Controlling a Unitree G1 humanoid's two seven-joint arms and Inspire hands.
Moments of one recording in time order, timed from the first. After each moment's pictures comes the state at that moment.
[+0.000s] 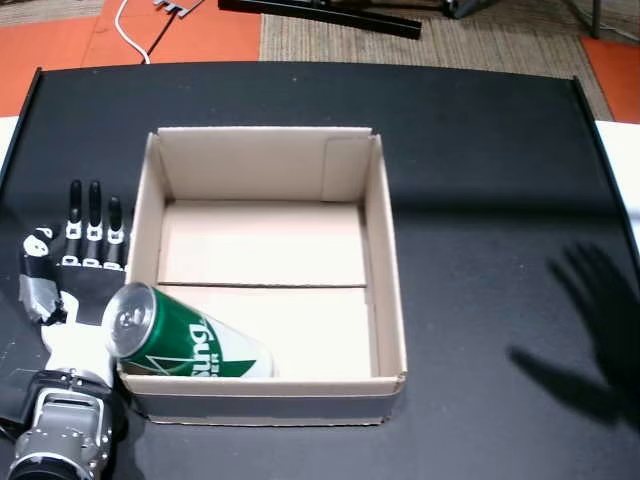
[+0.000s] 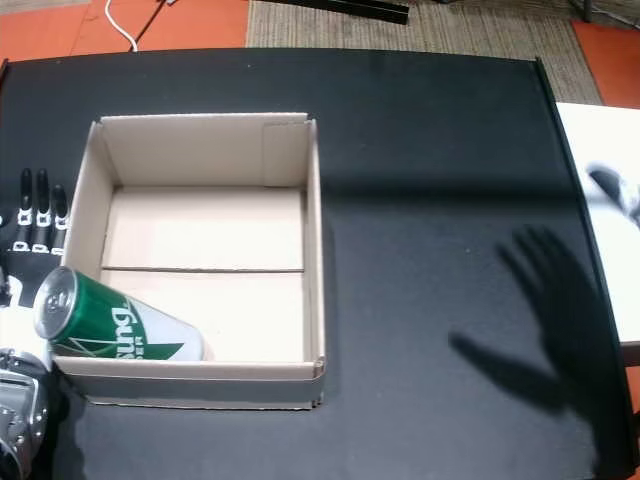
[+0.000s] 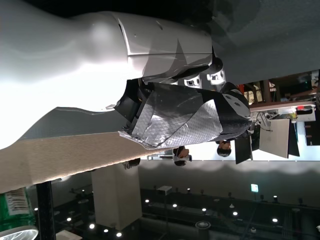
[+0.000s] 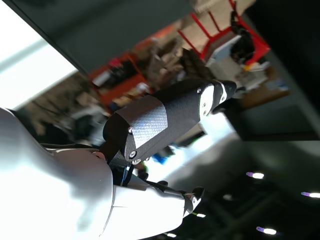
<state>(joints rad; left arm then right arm) -0.69 0.07 0.91 1.31 -0.77 0.06 -0.61 0.21 -0.72 -0.27 0.17 -0.05 -0.93 -0.14</state>
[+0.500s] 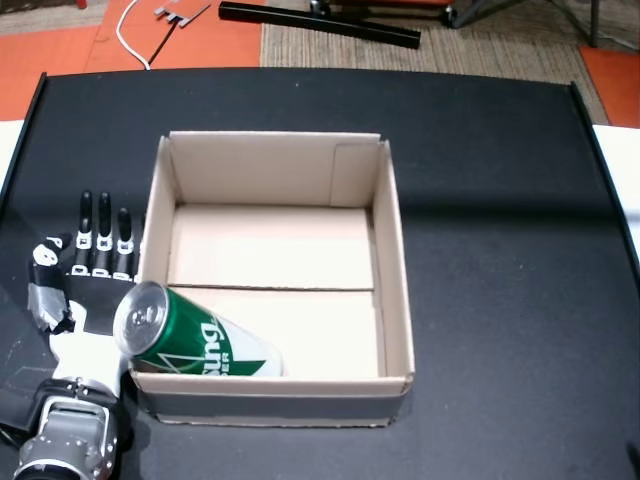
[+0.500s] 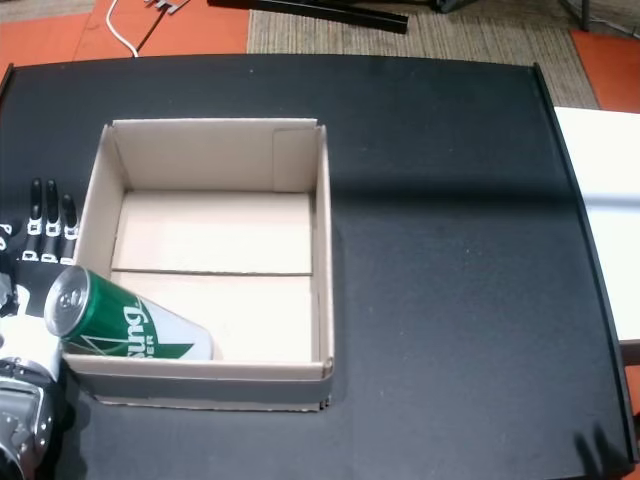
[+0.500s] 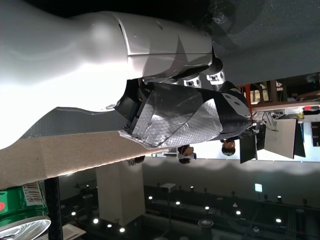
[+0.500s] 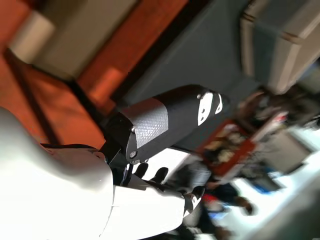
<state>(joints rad) -0.68 0.07 0.90 1.31 -0.77 0.07 -0.60 0.51 -0.29 -0.47 0.75 -0.58 -1.42 -0.40</state>
